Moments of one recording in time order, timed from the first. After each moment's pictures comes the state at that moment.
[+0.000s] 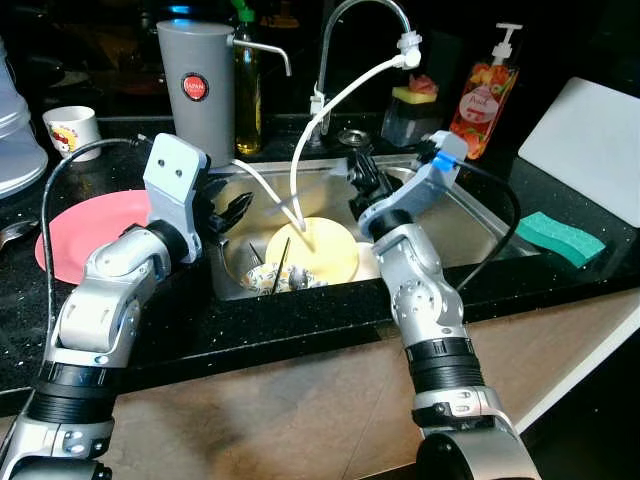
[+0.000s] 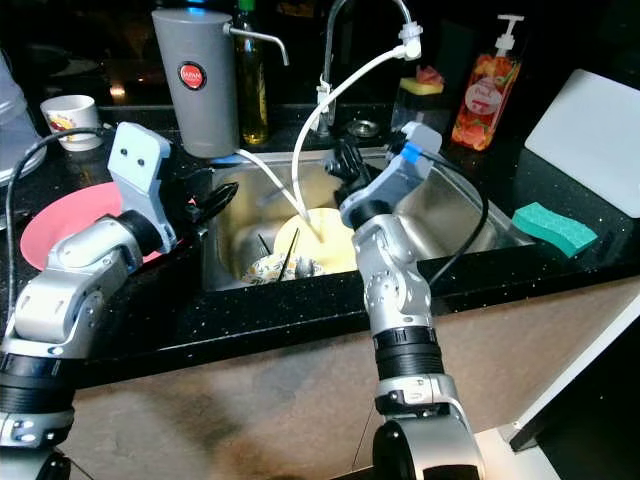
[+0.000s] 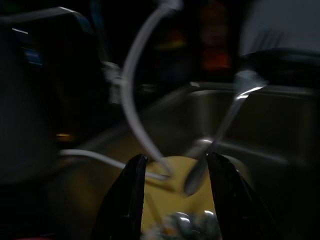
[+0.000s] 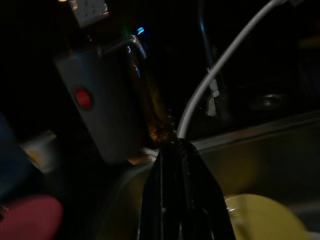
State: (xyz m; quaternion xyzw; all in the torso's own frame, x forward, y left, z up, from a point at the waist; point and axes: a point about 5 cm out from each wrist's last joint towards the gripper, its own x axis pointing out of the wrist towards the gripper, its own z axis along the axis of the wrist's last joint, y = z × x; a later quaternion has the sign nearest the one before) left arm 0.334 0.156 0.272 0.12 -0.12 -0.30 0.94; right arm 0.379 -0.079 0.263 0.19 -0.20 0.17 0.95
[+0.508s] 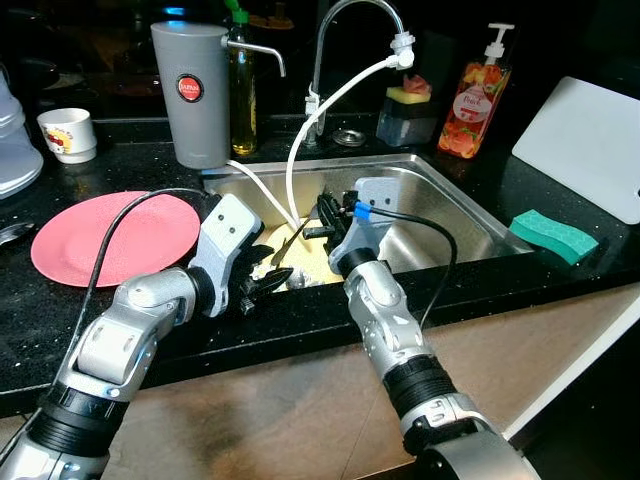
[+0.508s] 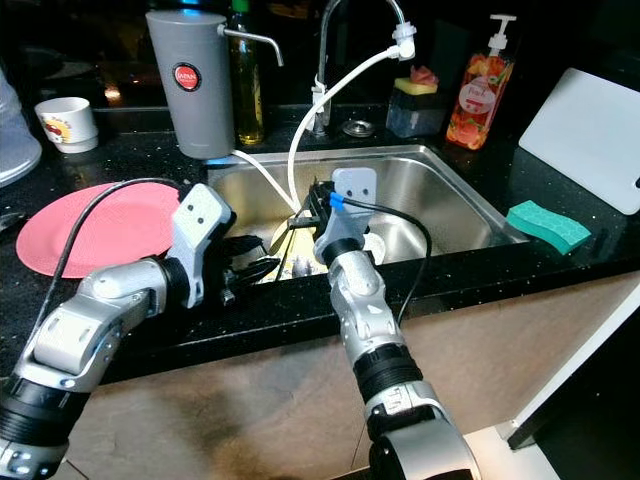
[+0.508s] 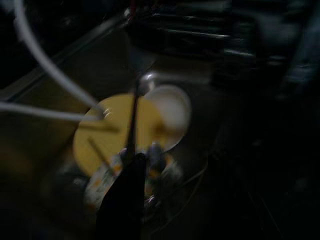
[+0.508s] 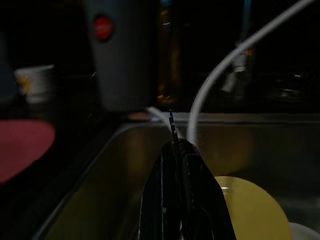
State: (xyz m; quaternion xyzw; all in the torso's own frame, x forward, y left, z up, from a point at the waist) left arm 0.325 0.147 0.227 0.19 0.03 -0.37 0.91; right arm 0.377 -0.047 0.218 0.06 -0.18 0.19 0.96
